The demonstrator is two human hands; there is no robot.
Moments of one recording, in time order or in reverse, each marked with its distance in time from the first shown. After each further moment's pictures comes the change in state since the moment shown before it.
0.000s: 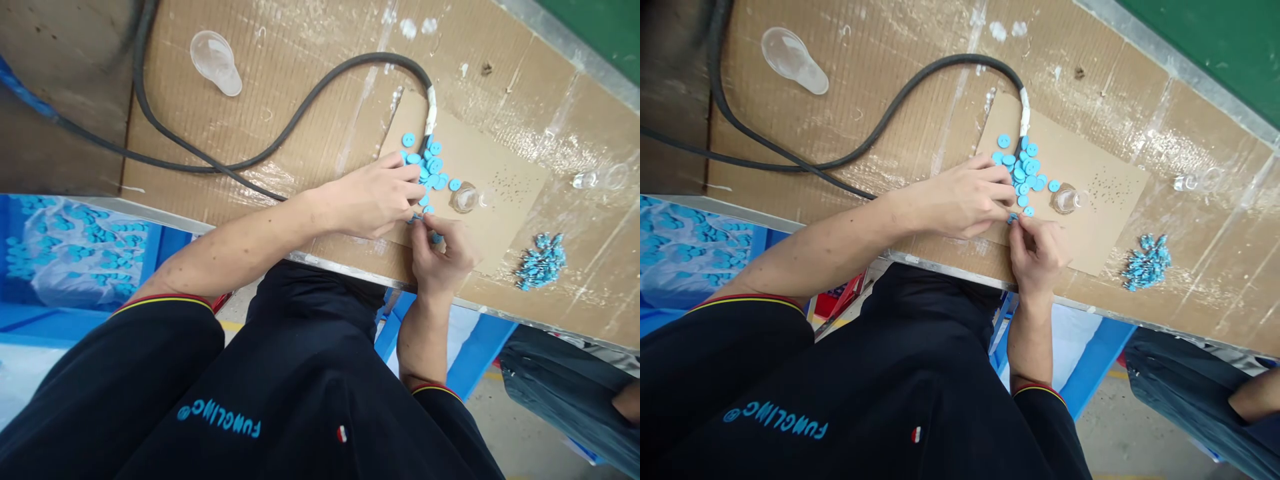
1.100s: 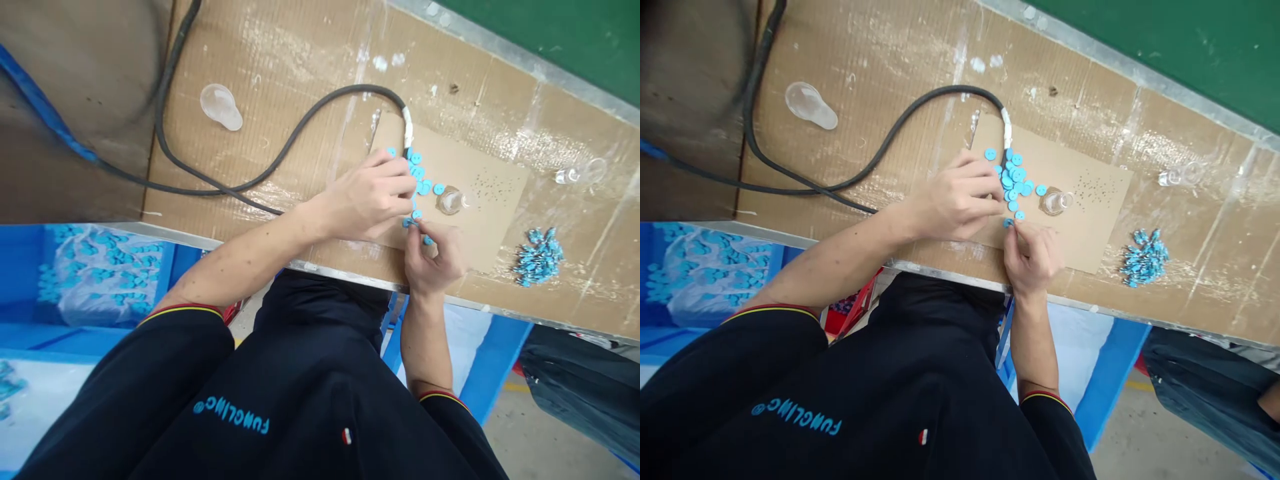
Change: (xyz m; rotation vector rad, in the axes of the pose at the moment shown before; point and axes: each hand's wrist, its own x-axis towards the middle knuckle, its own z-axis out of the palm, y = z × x) left_hand 0.006 0.009 -0.022 -0.029 0.050 -0.013; right_hand -0.007 0.002 0.012 0.028 0.216 -0.080
